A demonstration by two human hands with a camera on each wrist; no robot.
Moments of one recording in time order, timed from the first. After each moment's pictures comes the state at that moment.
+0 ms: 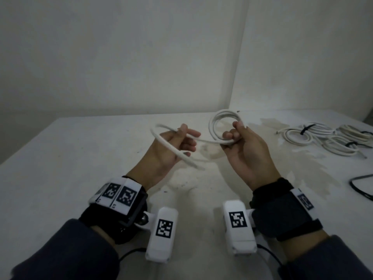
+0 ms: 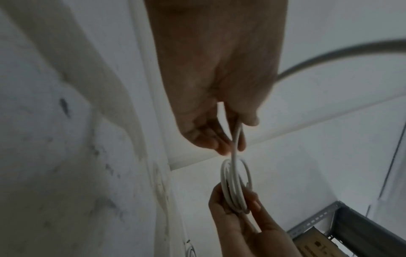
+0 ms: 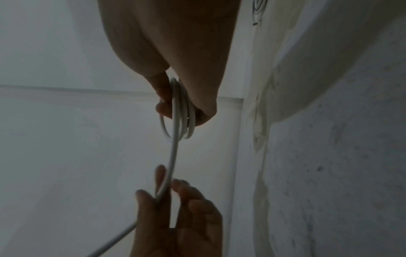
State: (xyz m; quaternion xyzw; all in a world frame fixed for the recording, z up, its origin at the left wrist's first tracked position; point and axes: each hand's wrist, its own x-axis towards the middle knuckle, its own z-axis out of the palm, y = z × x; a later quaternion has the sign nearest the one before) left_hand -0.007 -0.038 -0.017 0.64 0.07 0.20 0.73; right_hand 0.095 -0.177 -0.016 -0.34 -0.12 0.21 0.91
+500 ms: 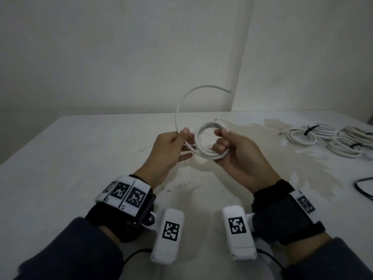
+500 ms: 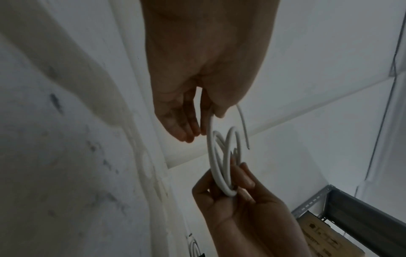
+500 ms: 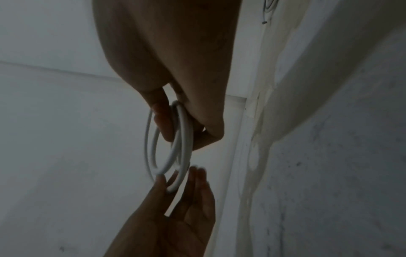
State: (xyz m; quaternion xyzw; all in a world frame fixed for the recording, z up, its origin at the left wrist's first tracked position) left_hand -0.005 -0.040 -0.018 0.66 0.17 0.23 0.69; right_hand 0.084 -0.172 -0.017 -0.42 -0.15 0.32 0.84
